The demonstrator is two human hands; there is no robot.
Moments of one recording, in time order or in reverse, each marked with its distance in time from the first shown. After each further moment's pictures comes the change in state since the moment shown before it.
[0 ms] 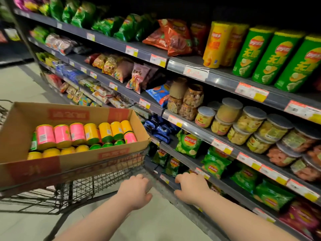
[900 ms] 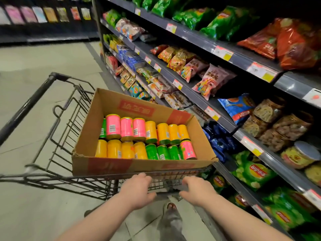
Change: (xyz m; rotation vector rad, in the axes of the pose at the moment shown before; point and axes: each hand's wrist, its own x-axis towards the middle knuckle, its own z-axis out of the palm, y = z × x) left_hand -0.013 -0.243 0.008 -0.260 0.036 -0.249; right_hand 0.157 -0.204 -0.026 0.006 -0.128 -0.159
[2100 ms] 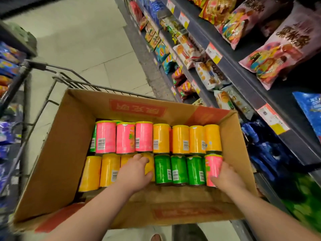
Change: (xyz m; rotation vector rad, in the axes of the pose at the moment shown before) left_hand 0.212 -0.048 -0.045 -0.117 0.010 -0.391; right_hand 0.281 0.113 -0.021 0.301 -0.167 0.294
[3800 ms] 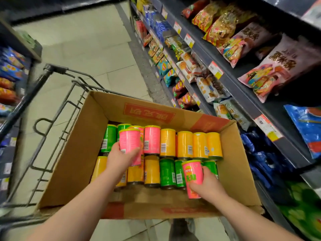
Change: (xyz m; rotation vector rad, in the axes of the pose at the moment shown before) left_hand -0.009 -0.046 -0.044 -0.911 0.316 -0.443; right_hand -0.071 -0.058 0.021 0.265 -0.007 -0.233
